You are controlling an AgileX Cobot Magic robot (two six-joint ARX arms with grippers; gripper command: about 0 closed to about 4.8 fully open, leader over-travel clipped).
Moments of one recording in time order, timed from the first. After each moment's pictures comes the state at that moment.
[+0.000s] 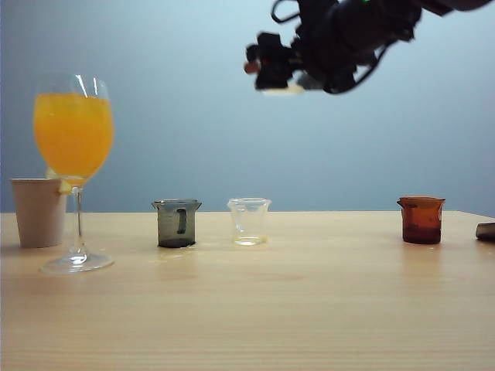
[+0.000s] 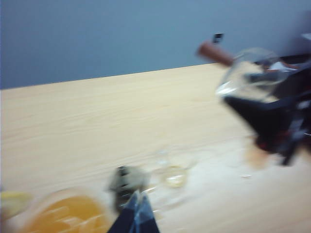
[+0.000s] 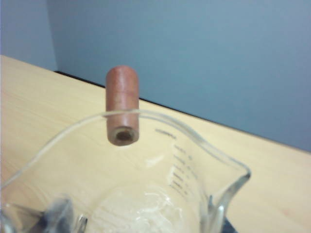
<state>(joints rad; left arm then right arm) -0.52 0.79 0.78 -0.16 -0.05 -0.06 0.58 1.58 0.95 0.58 0.11 -0.07</state>
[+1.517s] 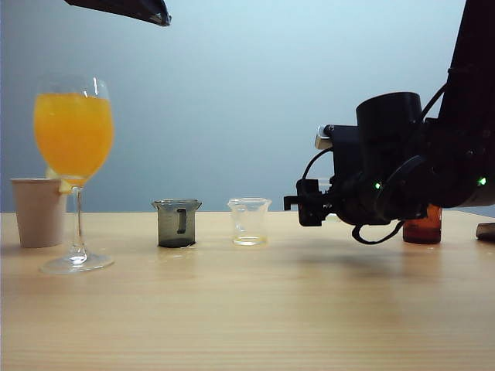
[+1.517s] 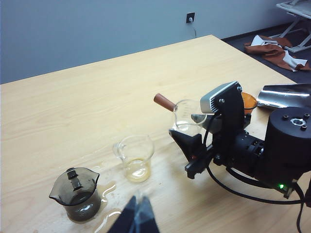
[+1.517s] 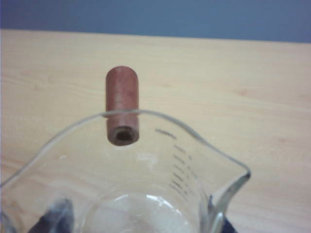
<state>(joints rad) -0.77 0.97 0.78 -0.05 -0.22 -0.04 0.45 2.08 0.84 1.11 0.21 0.06</state>
